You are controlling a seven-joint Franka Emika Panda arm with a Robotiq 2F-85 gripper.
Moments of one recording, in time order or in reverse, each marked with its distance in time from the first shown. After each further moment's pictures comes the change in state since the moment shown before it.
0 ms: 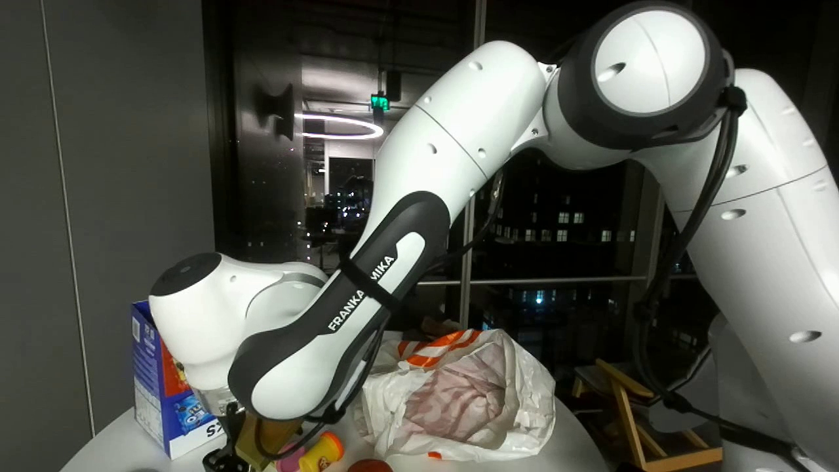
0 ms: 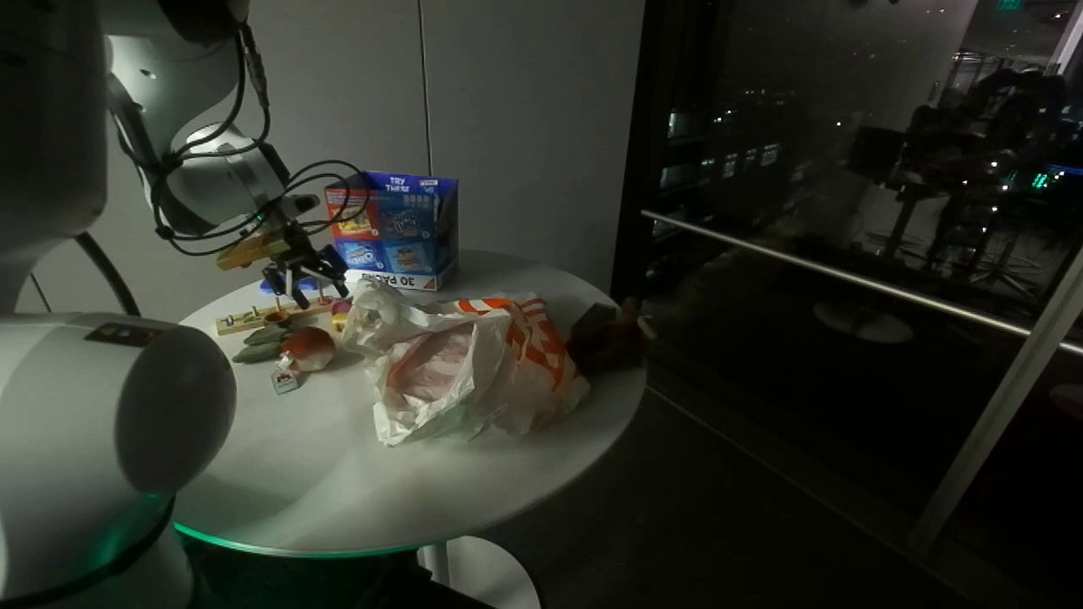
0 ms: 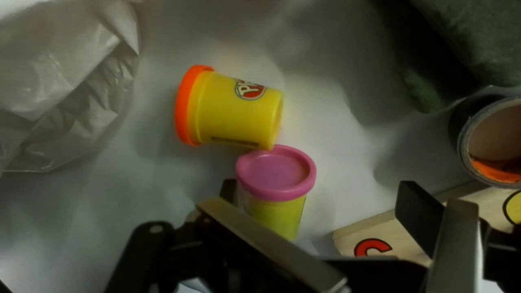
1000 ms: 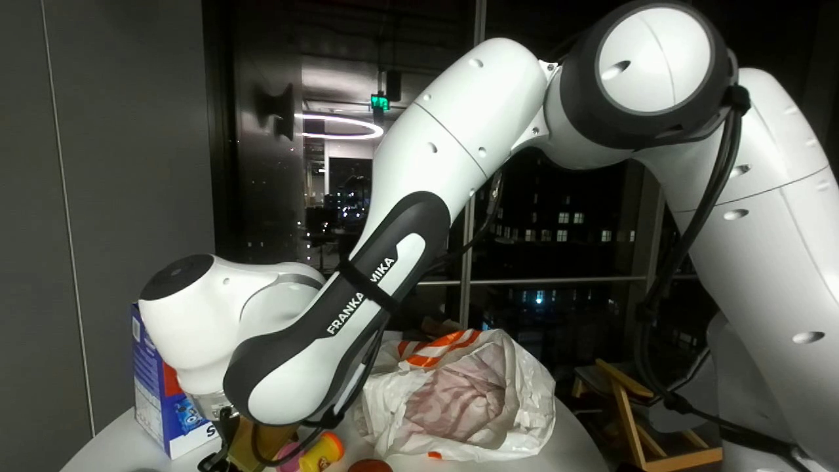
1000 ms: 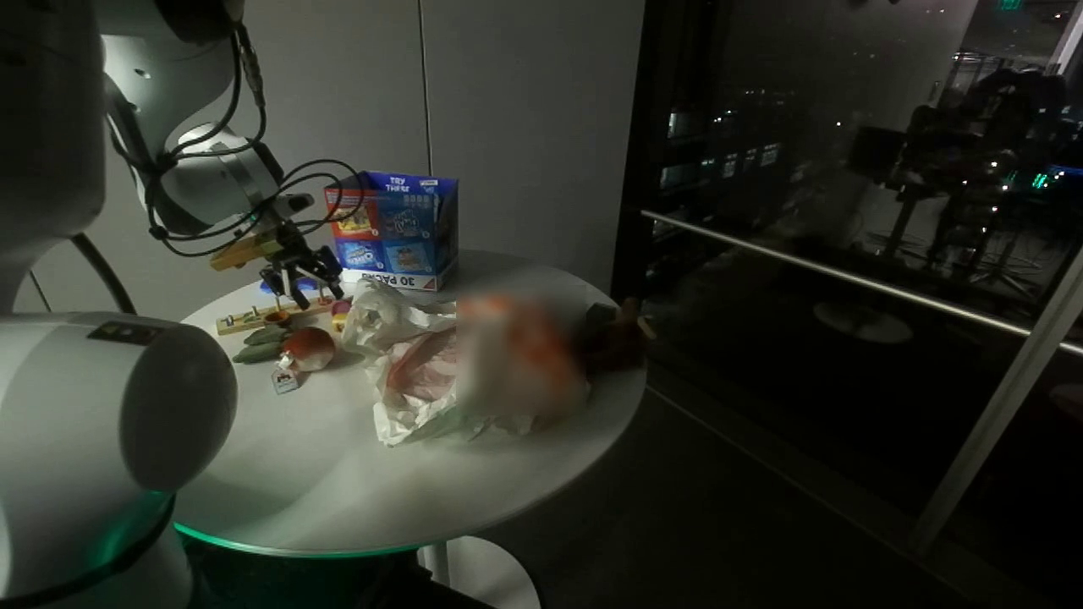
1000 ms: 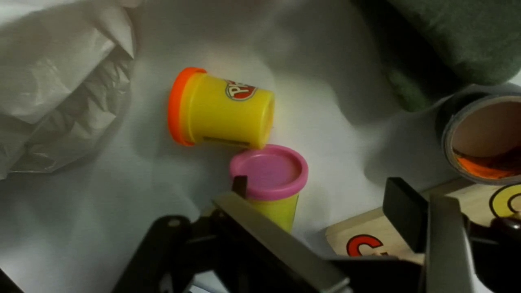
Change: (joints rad) arm 0.017 0.000 -0.001 0.003 -0.013 -0.010 0.038
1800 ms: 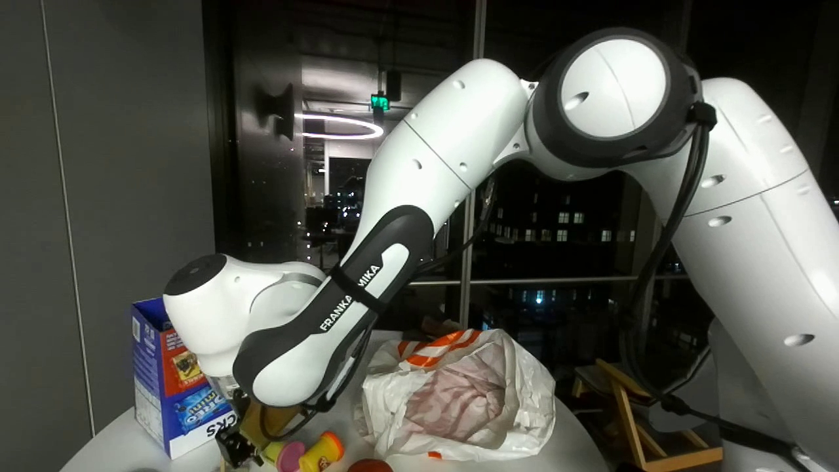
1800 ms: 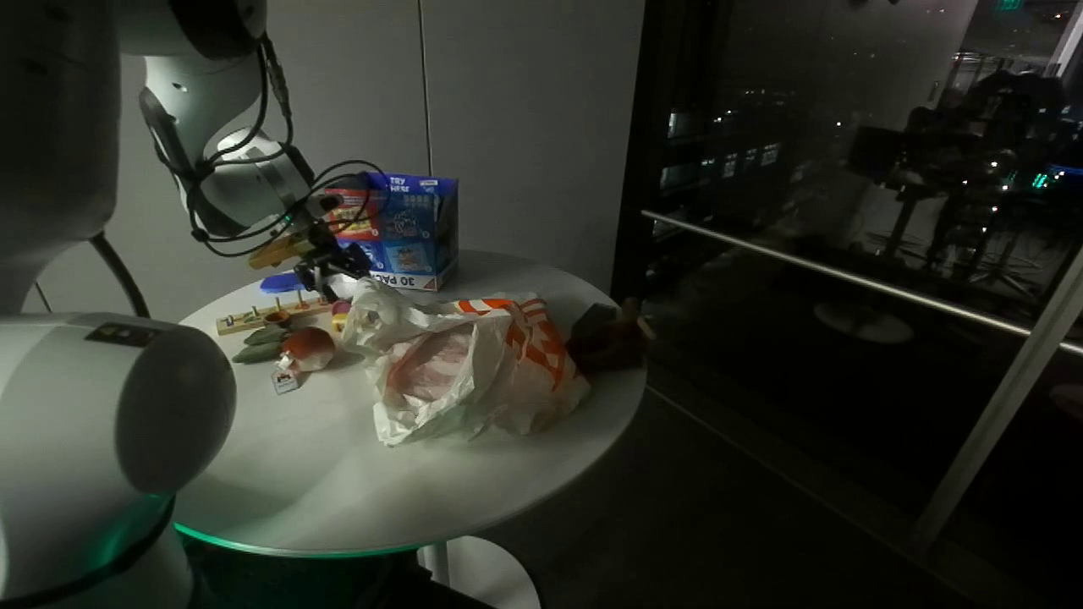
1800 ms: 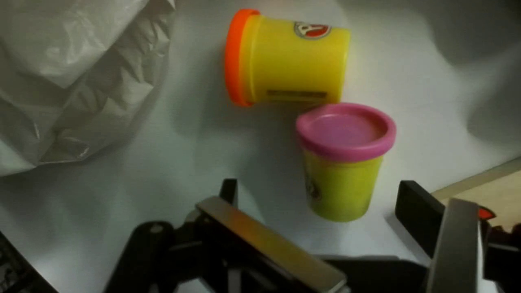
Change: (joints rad) arm -0.019 0.062 -0.064 0.082 -0.022 0.002 -0.001
